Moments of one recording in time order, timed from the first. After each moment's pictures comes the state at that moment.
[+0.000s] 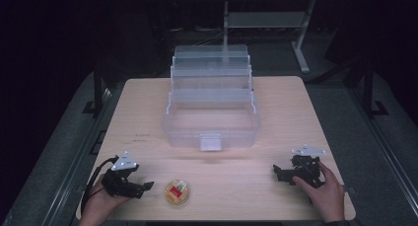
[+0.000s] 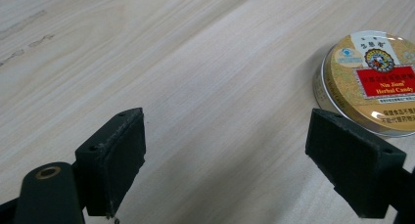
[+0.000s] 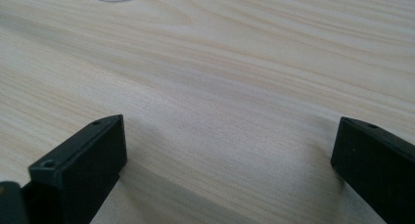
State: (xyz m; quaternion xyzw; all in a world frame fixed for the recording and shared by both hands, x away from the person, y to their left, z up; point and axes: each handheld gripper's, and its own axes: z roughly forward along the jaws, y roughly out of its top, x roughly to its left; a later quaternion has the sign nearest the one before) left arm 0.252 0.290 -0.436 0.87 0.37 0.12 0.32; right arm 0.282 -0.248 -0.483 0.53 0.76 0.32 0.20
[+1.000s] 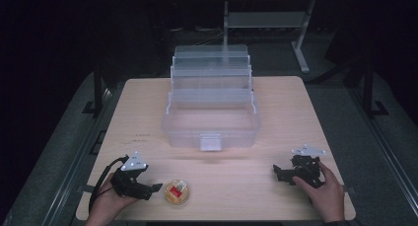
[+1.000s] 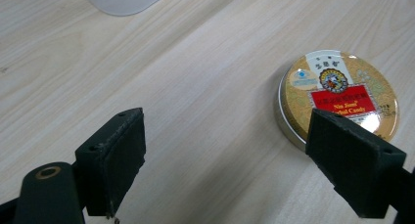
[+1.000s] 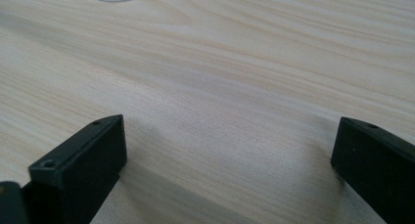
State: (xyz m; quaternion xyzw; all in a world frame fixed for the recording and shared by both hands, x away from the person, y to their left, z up) left arm 0.251 0.264 -0.429 0.88 0.34 0.11 0.32; right arm 0.282 -0.248 -0.483 0.53 0.76 0.32 0.20
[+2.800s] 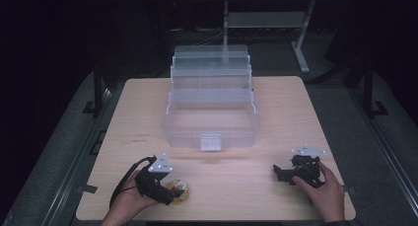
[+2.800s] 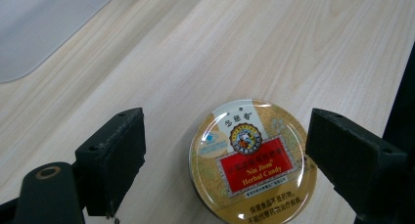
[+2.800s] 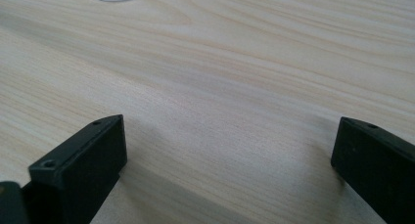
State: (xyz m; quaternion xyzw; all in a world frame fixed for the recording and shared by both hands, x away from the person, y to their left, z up) left arm 0.253 0.202 -0.425 0.91 0.26 0.06 0.31; right arm 0.282 -0.248 -0.483 0.53 0.76 0.32 0.20
